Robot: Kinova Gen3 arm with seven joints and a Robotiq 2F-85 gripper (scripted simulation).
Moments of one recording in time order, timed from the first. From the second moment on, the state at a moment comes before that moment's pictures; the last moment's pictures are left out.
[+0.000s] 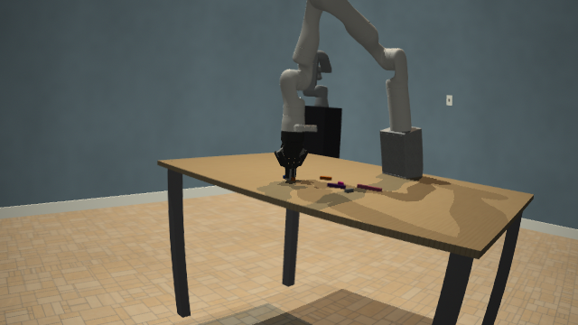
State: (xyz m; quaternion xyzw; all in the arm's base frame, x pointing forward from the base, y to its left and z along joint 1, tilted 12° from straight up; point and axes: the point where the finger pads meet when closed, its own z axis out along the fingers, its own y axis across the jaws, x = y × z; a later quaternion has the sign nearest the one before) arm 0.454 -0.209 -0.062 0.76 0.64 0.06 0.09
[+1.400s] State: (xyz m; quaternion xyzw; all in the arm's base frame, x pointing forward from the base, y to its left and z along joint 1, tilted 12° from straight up) arm 0.454 -0.209 -0.062 0.76 0.64 0.06 0.09
